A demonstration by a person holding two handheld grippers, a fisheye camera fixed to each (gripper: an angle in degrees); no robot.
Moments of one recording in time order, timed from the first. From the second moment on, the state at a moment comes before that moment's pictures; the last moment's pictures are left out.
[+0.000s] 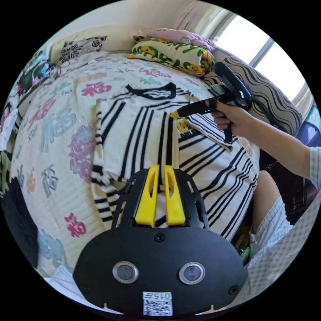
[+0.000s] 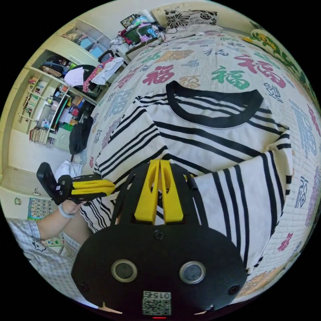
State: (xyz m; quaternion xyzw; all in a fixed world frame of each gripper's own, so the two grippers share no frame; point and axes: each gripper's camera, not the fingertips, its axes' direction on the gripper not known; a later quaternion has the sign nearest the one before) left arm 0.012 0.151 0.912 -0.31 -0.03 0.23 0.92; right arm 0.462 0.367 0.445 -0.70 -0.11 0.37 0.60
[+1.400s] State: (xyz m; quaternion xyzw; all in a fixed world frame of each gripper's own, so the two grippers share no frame) left arm 0.135 -0.270 1.047 -0.21 -0.14 0.33 0.91; right arm 0.510 0.465 0.342 -0.73 0.08 0.10 0.67
